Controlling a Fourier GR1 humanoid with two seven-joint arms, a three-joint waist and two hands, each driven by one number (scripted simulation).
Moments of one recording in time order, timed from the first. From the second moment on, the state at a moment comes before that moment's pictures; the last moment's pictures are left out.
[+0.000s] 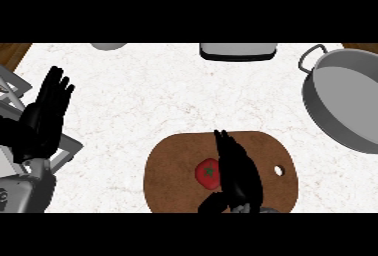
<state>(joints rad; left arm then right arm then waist) -0.20 0.30 0.01 -1.63 0.17 0.24 0.21 -0.16 -0.01 0.62 -1.71 0.81 0.10 1.02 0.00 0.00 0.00</state>
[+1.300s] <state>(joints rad) -0.18 0.24 0.07 -1.66 0.11 0.17 0.23 -0.14 -0.11 0.69 -1.60 0.82 0.11 0.73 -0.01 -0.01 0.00</state>
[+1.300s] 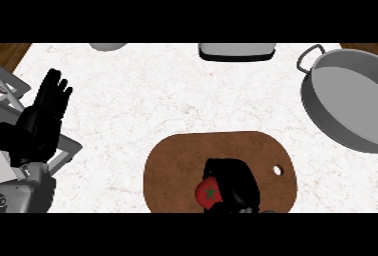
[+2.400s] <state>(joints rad) -0.14 0.25 0.12 -1.67 0.12 0.17 0.24 0.31 -0.79 0.23 -2.32 0.33 -0.11 -0.03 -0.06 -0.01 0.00</state>
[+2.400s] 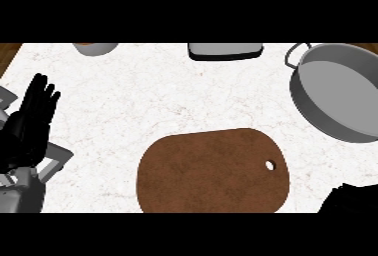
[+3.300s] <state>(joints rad) -0.21 0.22 0.08 -1.62 0.10 0.14 0.22 0.05 -0.88 -0.31 -1.62 -0.16 0.18 -0.29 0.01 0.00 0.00</state>
